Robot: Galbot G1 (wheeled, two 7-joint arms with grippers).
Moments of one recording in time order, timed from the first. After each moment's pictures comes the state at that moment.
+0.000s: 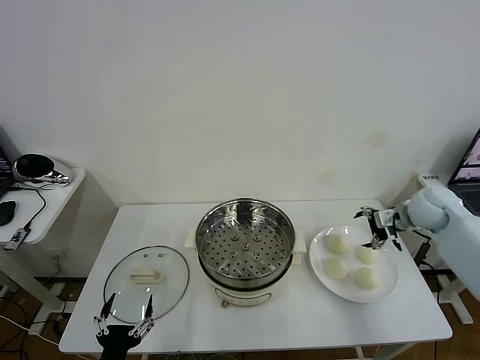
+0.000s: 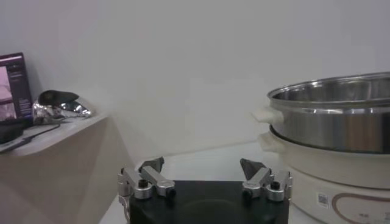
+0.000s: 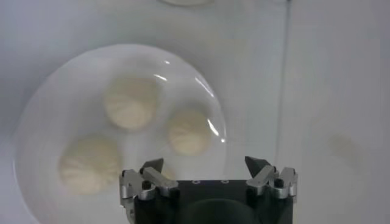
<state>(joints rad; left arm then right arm) 1.89 -1.28 -0.59 -2.13 -0.09 -0.12 -0.18 -0.19 0.68 -0.40 1.20 -0.38 0.04 -1.10</state>
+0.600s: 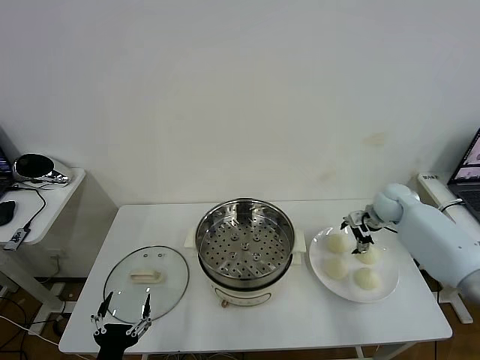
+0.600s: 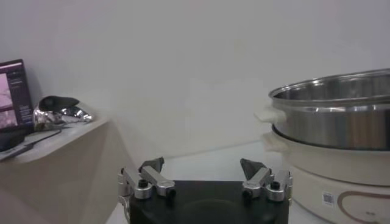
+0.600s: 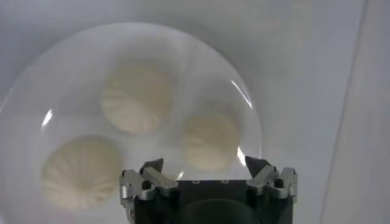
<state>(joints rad) 1.89 -1.27 -0.61 -2.13 -0.08 -0.13 -0.17 -0.09 0.88 -0.52 0.93 -0.46 0.08 -1.11</state>
